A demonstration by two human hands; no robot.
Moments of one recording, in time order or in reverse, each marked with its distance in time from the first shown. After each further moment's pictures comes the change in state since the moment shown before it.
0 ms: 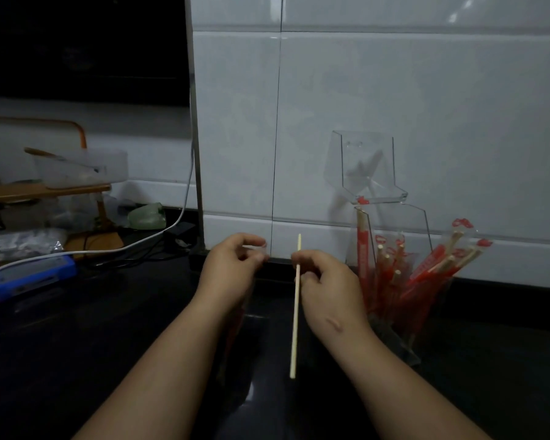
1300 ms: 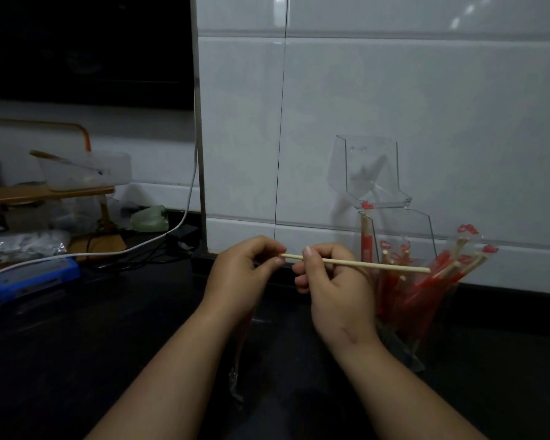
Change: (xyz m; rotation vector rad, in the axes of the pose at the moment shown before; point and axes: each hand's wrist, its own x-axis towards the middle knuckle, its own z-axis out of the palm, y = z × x) left_hand -0.005 0.004 0.001 0.147 -0.051 0.277; right_hand -0.002 -0.006 0.004 0.455 0.153 -0.087
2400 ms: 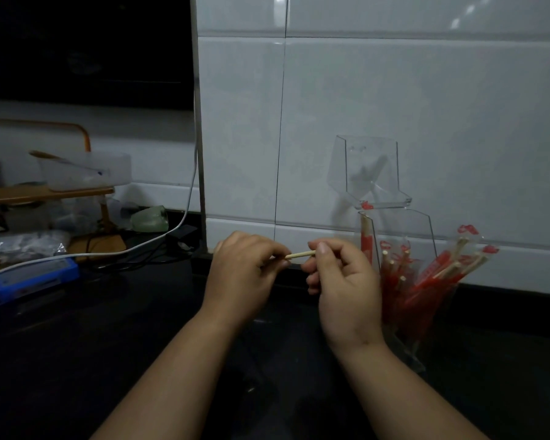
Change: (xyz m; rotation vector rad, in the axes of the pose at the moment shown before) left_hand 0.002 0.000 -0.004 0.479 0.109 0.439; right_hand -0.001 -0.008 -0.005 0.198 0.005 0.003
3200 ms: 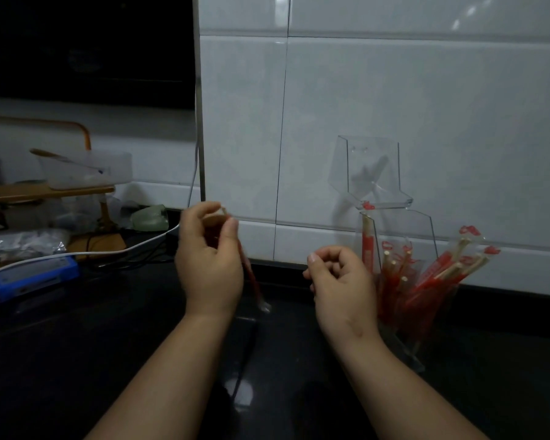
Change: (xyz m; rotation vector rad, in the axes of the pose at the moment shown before) left_hand 0.002 0.007 -0.016 -0.534 0.549 -0.425; right_hand 0.004 0.013 -0.002 -0.214 0.021 0.086
